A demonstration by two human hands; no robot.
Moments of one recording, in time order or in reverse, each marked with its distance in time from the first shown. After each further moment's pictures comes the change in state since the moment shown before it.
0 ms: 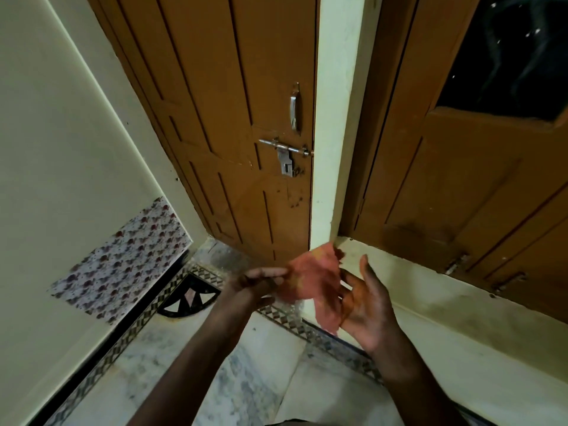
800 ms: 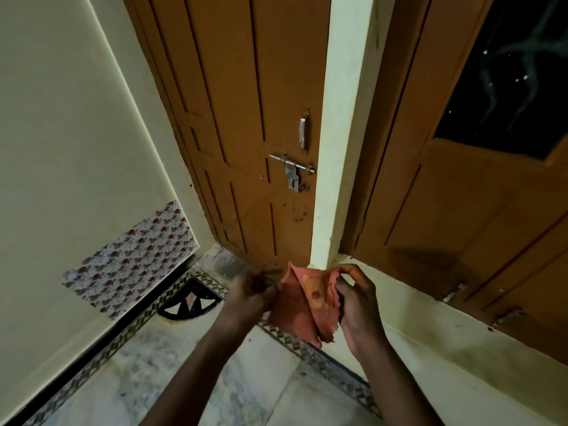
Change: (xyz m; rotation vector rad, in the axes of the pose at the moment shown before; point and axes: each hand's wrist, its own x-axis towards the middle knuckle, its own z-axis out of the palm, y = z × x) left_hand -0.002 -0.007 0.028 0.037 0.079 0.089; right_hand -0.015 -0.017 0.028 -0.656 0.185 -0.430
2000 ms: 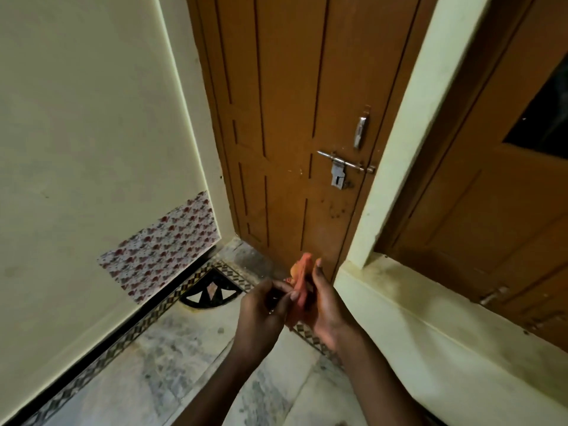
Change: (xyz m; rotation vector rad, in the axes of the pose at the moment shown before) left_hand -0.062 -0.035 -0.118 0.033 0.138 0.302; right_hand -0.065 0.042 0.174 0.078 -0.384 0.319
